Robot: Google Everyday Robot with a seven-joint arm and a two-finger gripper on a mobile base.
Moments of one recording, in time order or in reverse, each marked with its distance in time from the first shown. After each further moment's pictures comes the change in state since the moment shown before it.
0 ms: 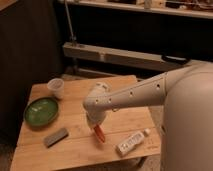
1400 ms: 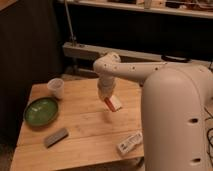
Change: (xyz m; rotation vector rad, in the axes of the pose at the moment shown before) arm -0.103 -0.145 -0.036 0.046 0.040 0.036
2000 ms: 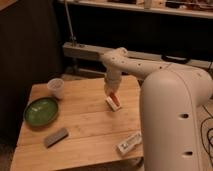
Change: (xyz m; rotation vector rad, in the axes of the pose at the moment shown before) arm -0.009 -0.050 0.001 -0.030 -0.001 0.060
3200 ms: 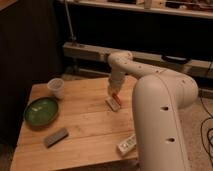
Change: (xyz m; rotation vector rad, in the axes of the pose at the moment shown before) arm -0.006 -0.032 0.048 -0.076 0.042 -0.005
